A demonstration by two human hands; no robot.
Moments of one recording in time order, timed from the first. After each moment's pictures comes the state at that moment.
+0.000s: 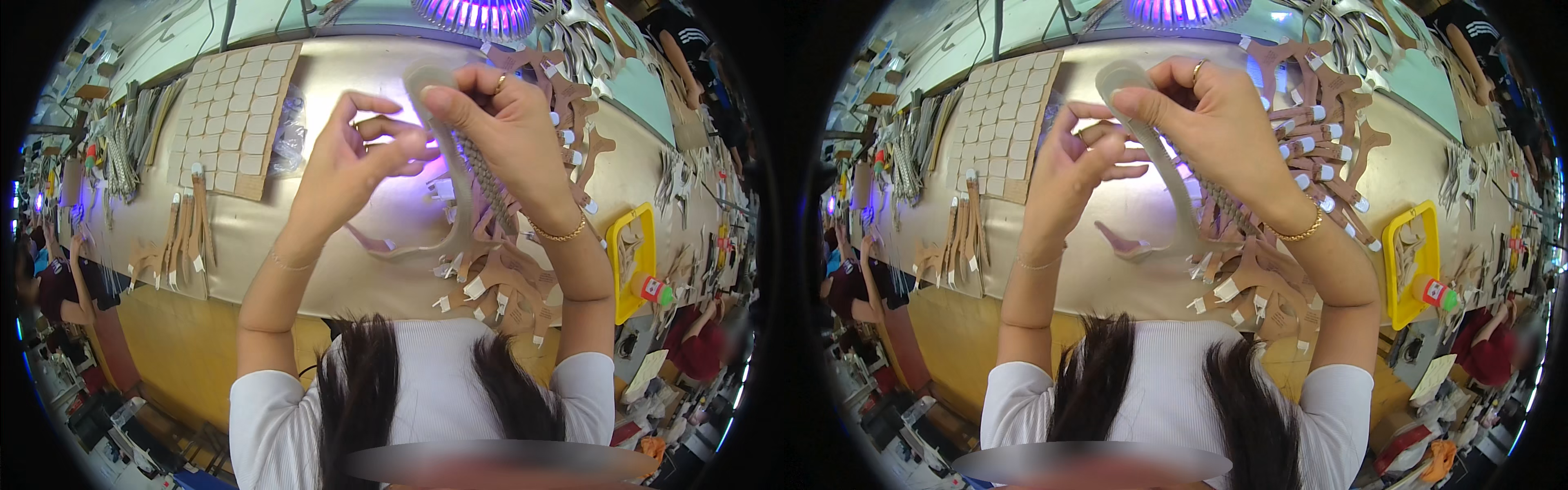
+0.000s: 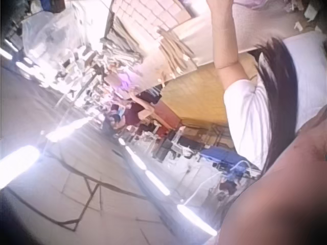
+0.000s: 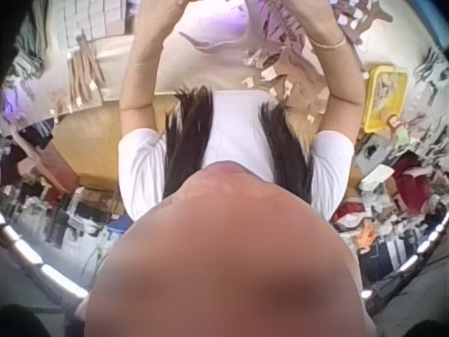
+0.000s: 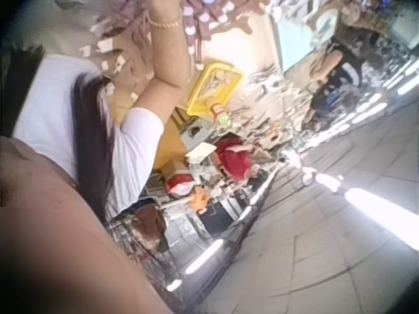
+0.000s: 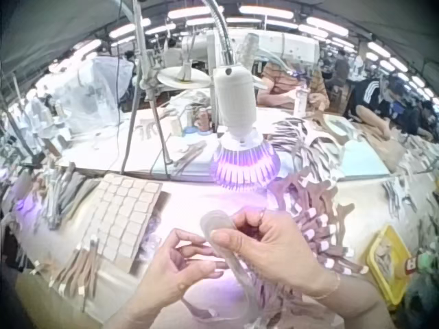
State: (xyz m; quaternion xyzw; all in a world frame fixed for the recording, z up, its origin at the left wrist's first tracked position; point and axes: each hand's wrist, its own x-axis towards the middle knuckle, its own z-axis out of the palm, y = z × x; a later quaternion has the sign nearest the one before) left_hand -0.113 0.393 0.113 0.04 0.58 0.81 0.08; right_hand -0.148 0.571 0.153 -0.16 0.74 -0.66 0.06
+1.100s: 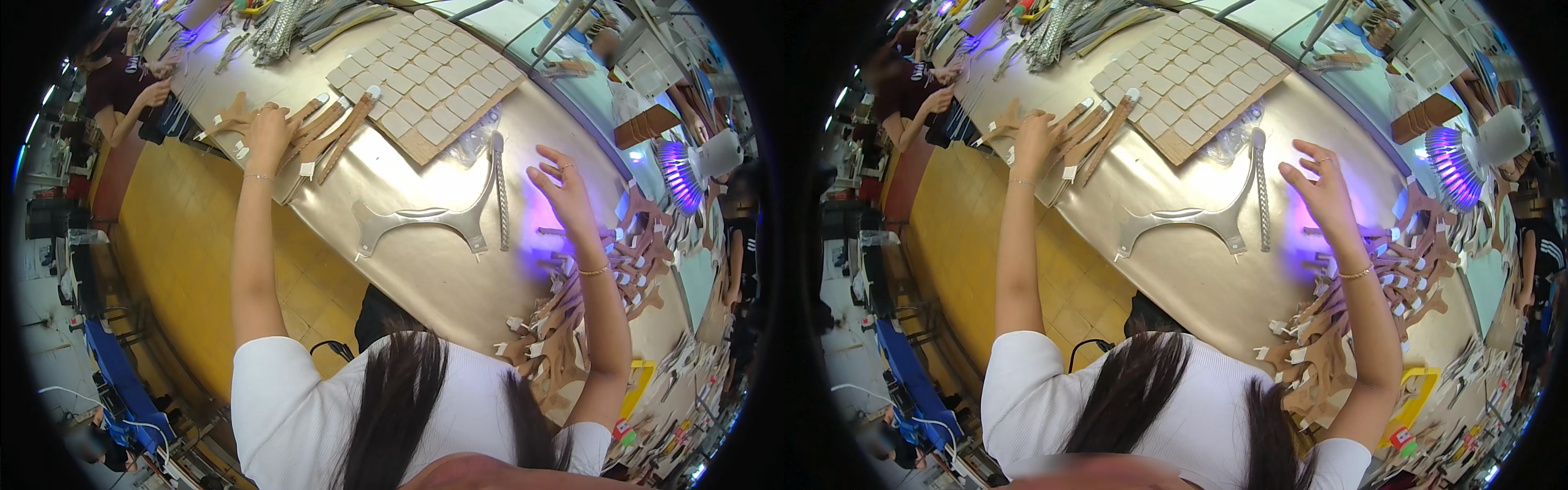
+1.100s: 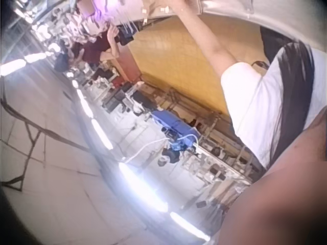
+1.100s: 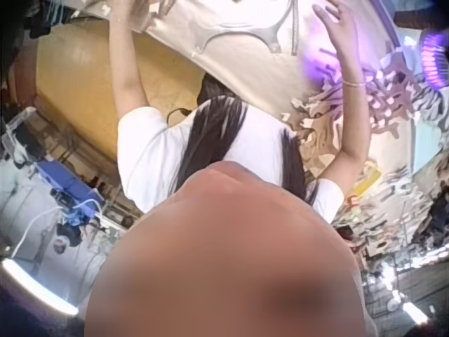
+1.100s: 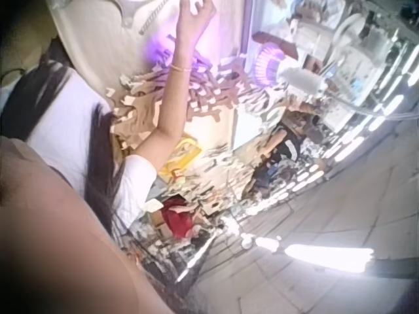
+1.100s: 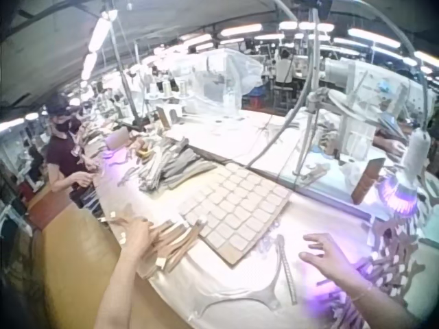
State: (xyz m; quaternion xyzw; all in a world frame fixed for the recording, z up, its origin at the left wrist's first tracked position) left_hand -0.001 0.044 0.022 -0.30 0.95 0.00 -0.11; right_hand -0.185 0.481 0.058 -0.23 0.82 -0.48 0.19
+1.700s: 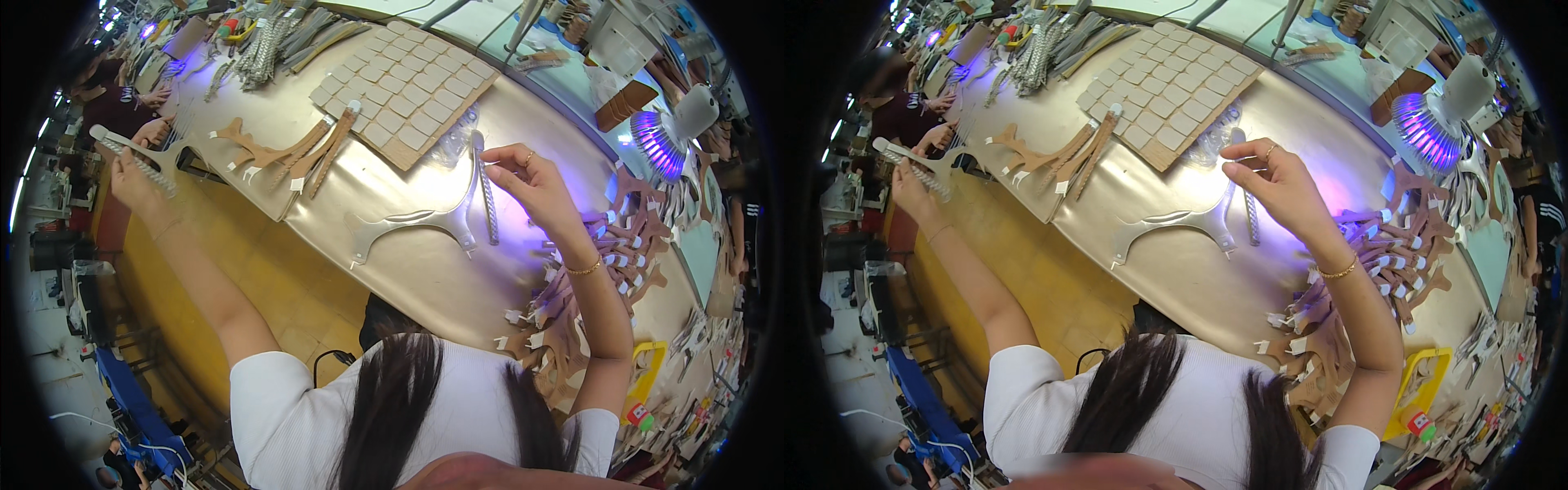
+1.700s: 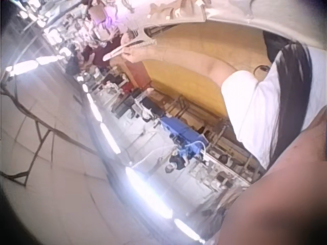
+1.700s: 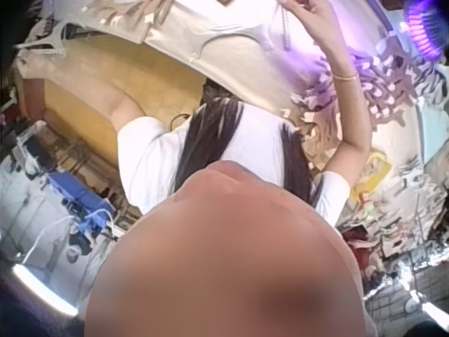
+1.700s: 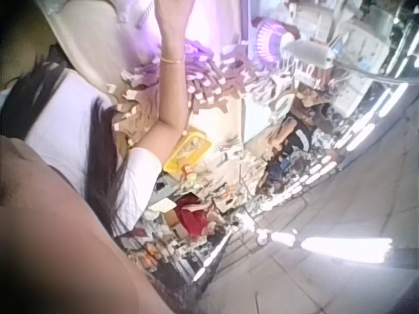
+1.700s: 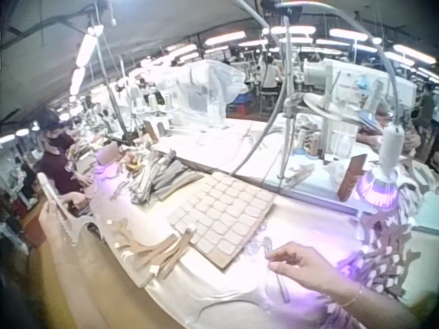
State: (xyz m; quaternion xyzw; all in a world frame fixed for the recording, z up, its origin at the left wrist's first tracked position) left_hand 0.095 -0.029 0.165 -0.28 0.61 0.43 -0.60; right_hand -0.149 0.464 0.107 -0.29 0.72 -0.56 0.29
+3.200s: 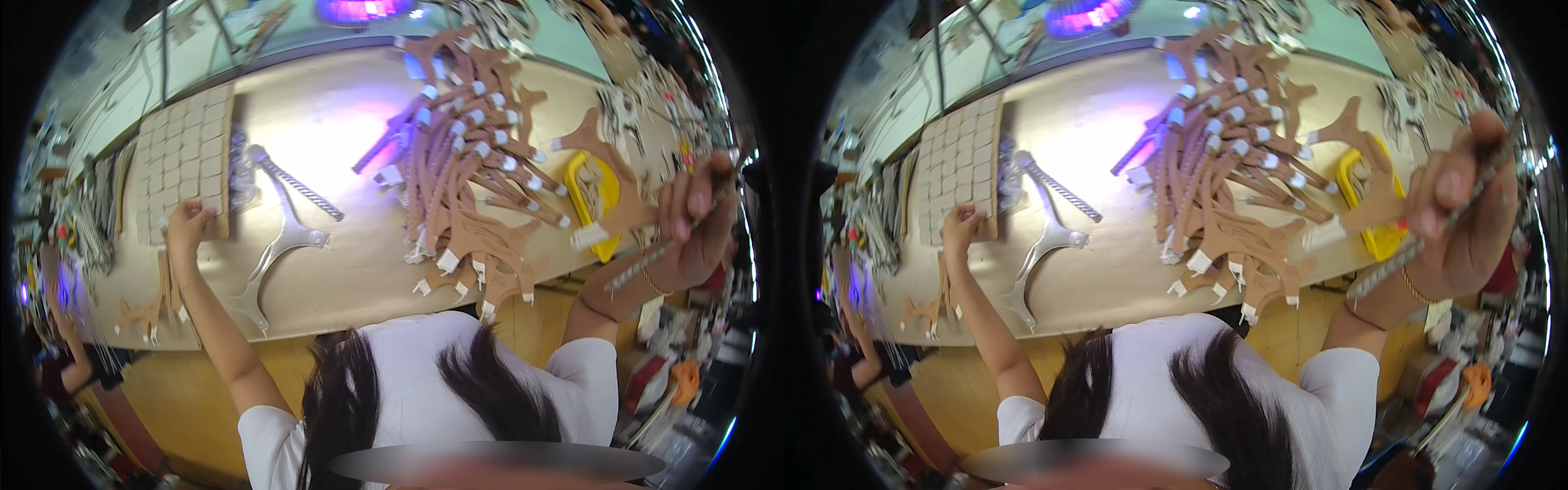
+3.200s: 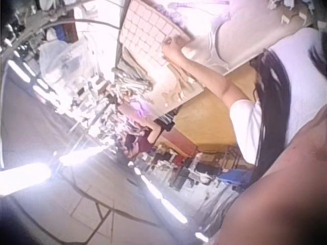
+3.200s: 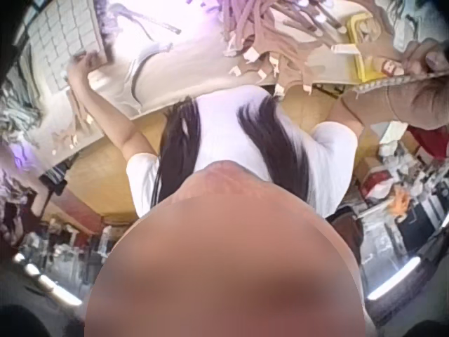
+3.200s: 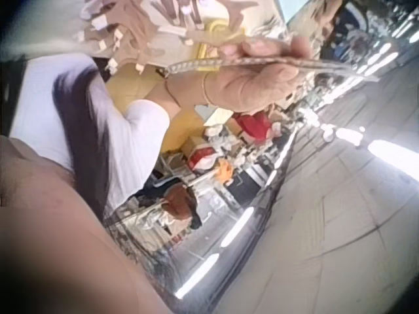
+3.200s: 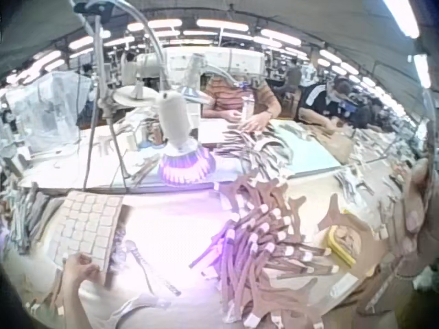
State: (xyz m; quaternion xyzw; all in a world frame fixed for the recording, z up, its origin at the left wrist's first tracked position) left_hand -0.133 0.153 -0.021 -0.18 0.90 0.40 0.06; right_hand -0.015 0.726 0.261 -0.27 0.64 -0.72 -0.10
